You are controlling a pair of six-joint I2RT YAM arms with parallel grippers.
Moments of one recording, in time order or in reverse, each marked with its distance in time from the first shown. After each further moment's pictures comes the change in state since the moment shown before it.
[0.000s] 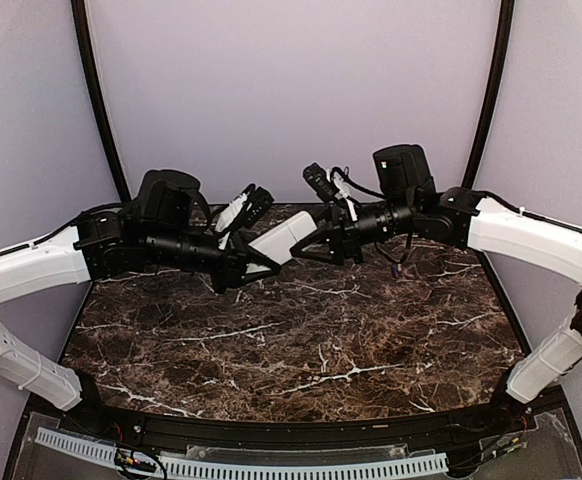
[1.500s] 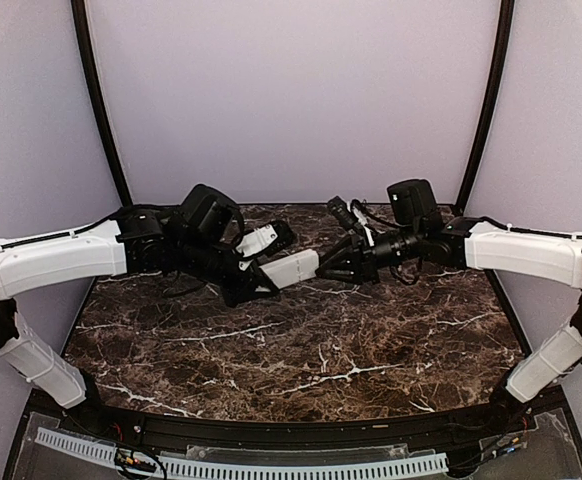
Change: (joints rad) left arm 0.011 0.180 0.074 -0.201 -0.129 0.153; right arm -0.145 -0.006 -0.269 0.151 -0.145 0.023
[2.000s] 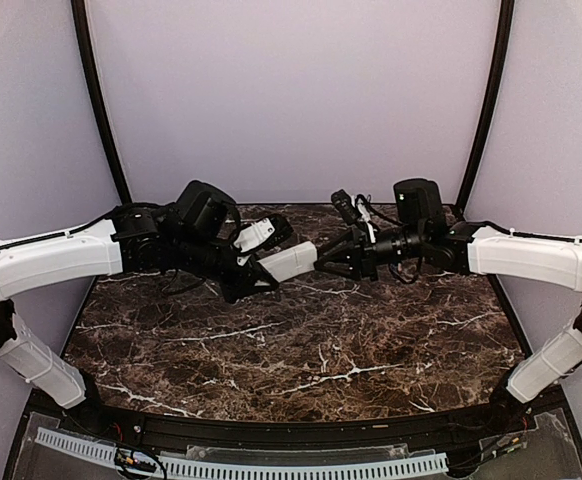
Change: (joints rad) left arm 0.001 -0.021 -0.002 0.024 -0.019 0.000; right arm 0.010 -0.027 -0.047 0.140 0.031 0.032
